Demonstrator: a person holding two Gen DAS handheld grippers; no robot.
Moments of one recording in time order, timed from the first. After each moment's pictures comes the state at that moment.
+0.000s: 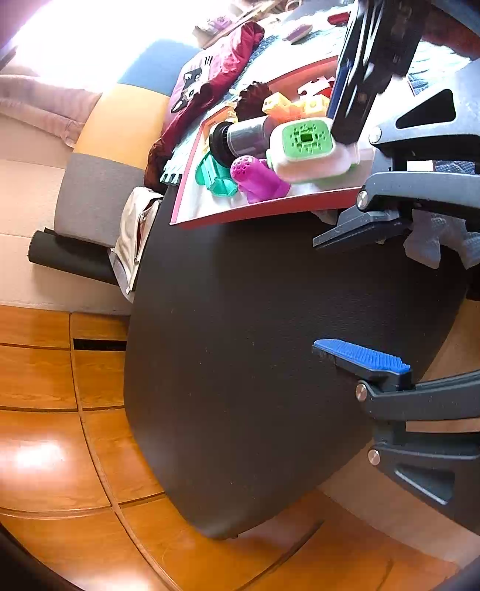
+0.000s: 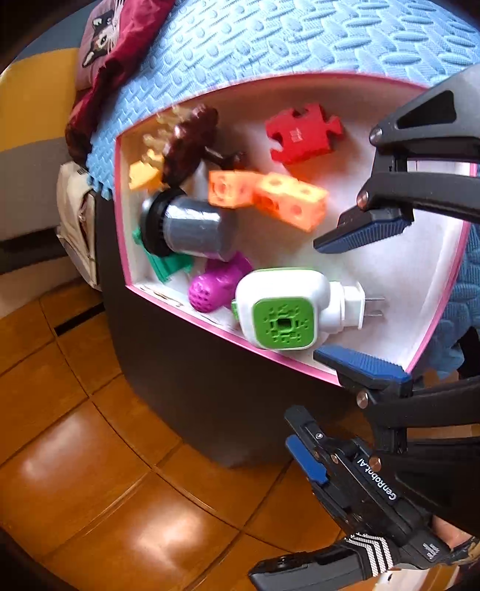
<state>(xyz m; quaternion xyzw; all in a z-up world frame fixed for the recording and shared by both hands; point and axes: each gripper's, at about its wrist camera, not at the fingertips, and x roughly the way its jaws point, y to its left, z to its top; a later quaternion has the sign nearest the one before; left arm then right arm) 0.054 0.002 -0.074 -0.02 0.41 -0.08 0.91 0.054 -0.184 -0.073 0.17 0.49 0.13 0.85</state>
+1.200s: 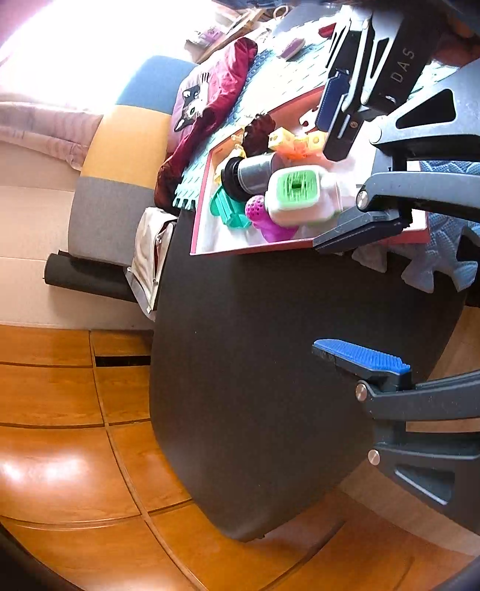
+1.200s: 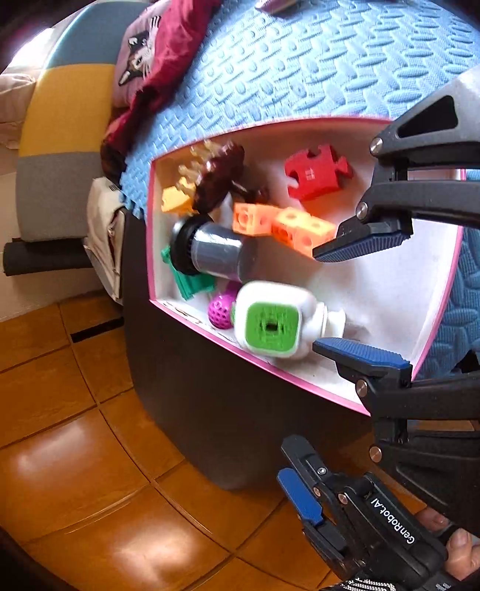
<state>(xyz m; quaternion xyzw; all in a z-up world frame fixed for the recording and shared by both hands) 0.034 -0.016 -0.047 0.00 0.38 -0.10 0.92 0.028 -0.190 -0.050 0.10 0.44 0.07 0.89</state>
